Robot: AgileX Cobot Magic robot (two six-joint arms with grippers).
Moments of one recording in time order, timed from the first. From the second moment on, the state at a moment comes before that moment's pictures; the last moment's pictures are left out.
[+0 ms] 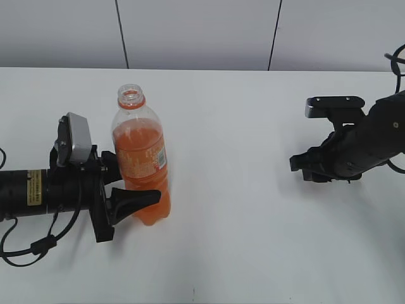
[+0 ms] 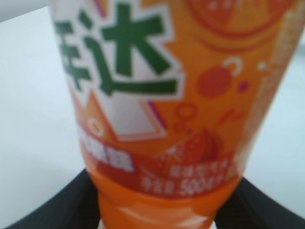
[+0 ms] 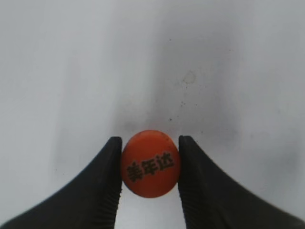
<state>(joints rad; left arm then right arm) -0.15 2.06 -0.59 1.16 -1.15 -0.23 0.28 1.86 -0.84 -0.10 0.20 0.26</state>
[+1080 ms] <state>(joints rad) -0.15 2.06 -0.58 1.16 -1.10 -0.23 0.28 1.84 -0.84 -0.13 0.17 0.26</state>
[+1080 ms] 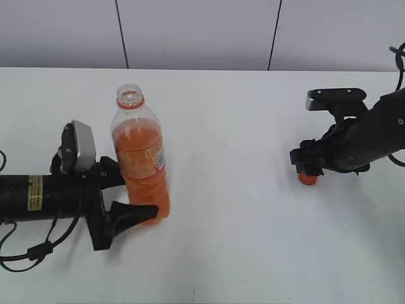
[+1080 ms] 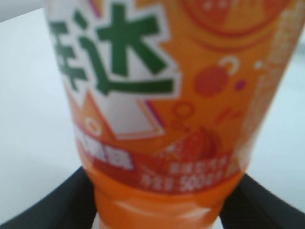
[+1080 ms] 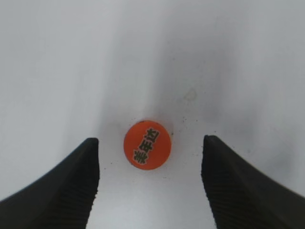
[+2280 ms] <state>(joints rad) 0.10 1.66 -0.58 1.15 -0.63 -0.37 0.28 1.58 -0.87 -0.27 0.21 0.26</state>
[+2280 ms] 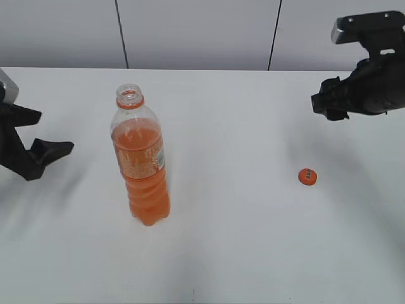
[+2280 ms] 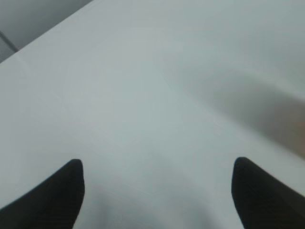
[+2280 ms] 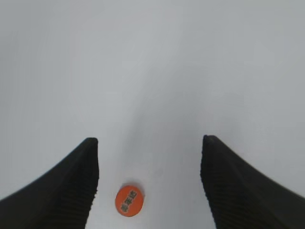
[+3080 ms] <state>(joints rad) 0.10 1.48 -0.95 0.54 0.39 -0.29 0.28 1.53 -1.29 -0.45 0.81 0.26</state>
